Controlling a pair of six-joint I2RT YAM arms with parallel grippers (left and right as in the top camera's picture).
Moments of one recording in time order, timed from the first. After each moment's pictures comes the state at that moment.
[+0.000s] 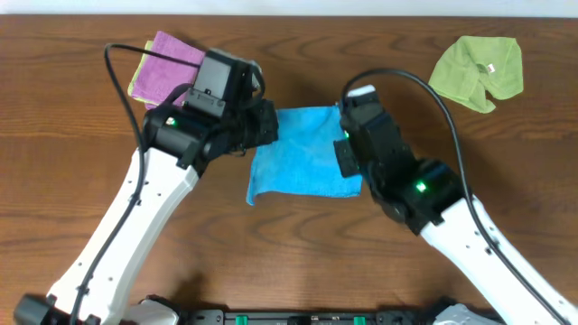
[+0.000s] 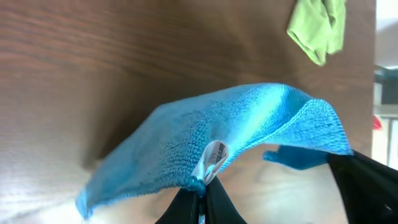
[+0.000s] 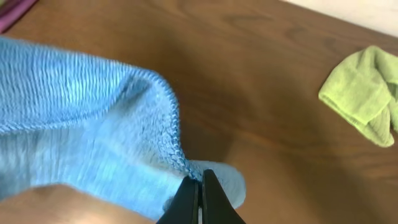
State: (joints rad) left arm -0.44 1.50 1.49 -0.92 0.25 -0.61; right arm 0.61 1.33 1.20 -0.70 0.35 0.19
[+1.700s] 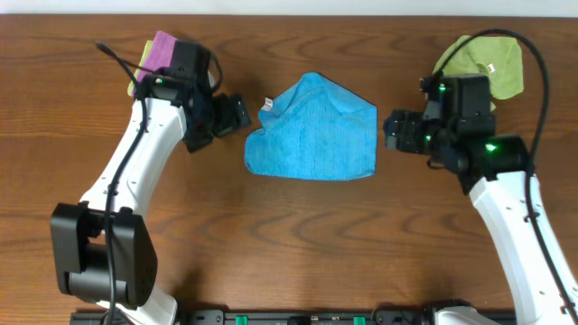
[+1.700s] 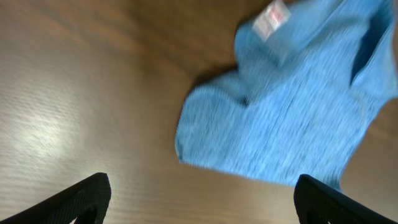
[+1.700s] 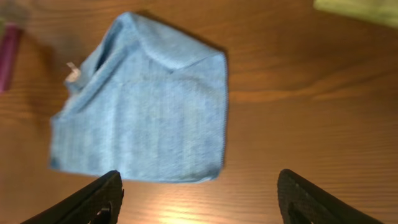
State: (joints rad) left arm -0.18 1.76 1.40 -0.92 0.29 -0.57; right arm 0.10 1.35 1.17 -0.77 -0.15 0.29
